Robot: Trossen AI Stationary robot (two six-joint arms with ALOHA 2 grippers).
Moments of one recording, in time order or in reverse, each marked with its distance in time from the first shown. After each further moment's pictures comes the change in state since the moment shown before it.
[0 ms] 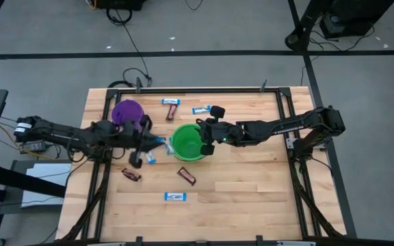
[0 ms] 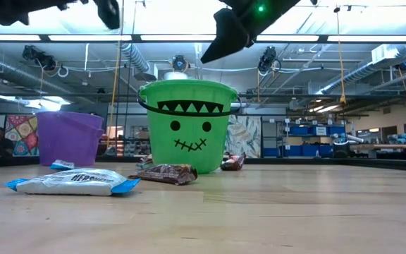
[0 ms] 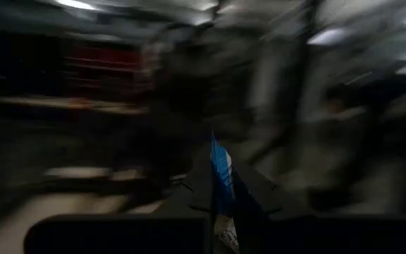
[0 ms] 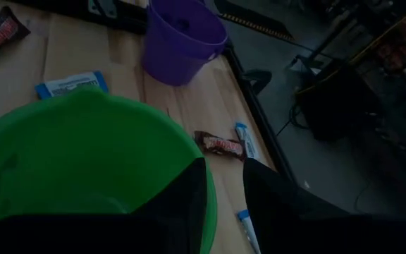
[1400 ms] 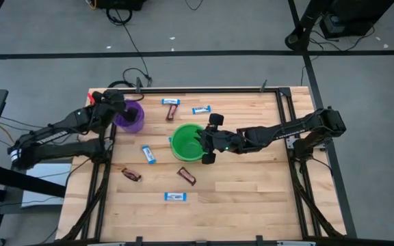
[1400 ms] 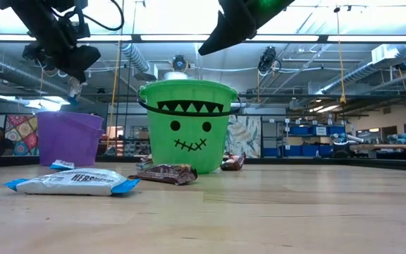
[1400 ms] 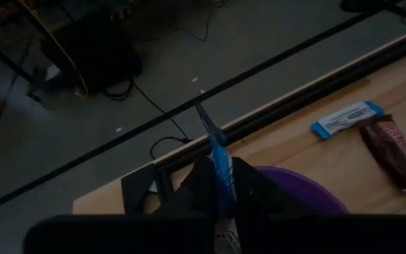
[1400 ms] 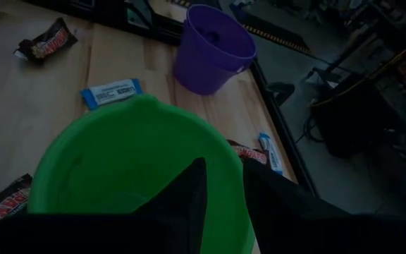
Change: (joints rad) left arm 0.553 -0.075 0.284 -1.306 -0.716 -0.208; right arm 0.078 0.000 0.000 -0.002 0.002 0.001
